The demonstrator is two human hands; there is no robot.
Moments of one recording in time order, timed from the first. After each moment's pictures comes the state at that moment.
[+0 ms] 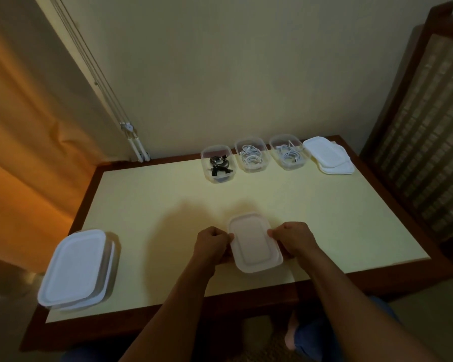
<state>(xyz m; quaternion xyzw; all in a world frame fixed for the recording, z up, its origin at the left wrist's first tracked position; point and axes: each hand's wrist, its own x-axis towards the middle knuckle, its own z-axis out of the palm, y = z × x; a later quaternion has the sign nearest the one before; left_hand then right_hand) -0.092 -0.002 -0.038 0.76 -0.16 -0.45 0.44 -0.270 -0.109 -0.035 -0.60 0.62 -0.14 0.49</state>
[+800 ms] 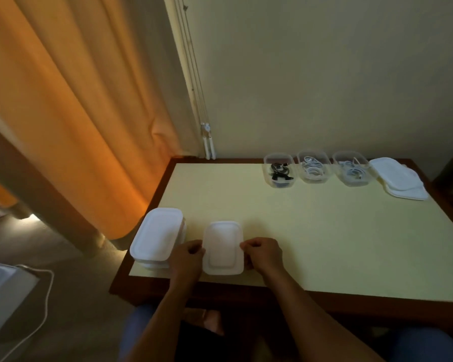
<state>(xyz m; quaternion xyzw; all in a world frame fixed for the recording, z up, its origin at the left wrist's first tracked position) 0.010 0.166 -0.029 0.86 -0.17 -0.22 0.43 -0.120 0.027 -0.043 -0.64 0.50 -0.16 0.56</state>
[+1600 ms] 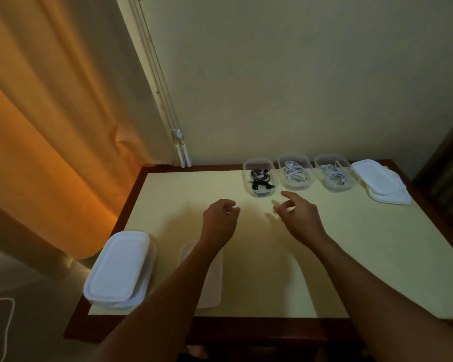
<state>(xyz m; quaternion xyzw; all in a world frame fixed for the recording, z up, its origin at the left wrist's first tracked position) 0.005 -0.016 0.003 0.82 -0.33 -0.19 0.43 -0.160 -0.148 -0.009 -0.77 0.45 -0.25 0.37</state>
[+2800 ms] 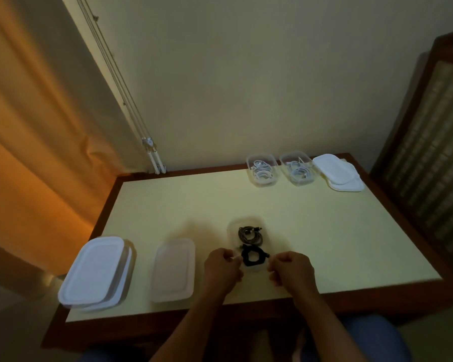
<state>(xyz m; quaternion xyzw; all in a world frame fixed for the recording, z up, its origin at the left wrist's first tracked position) -0.112 0.030 -0.029 0.81 -0.26 -0.33 0.41 -0.265 -0.048 -0.039 -0.57 0.59 -0.23 0.52</state>
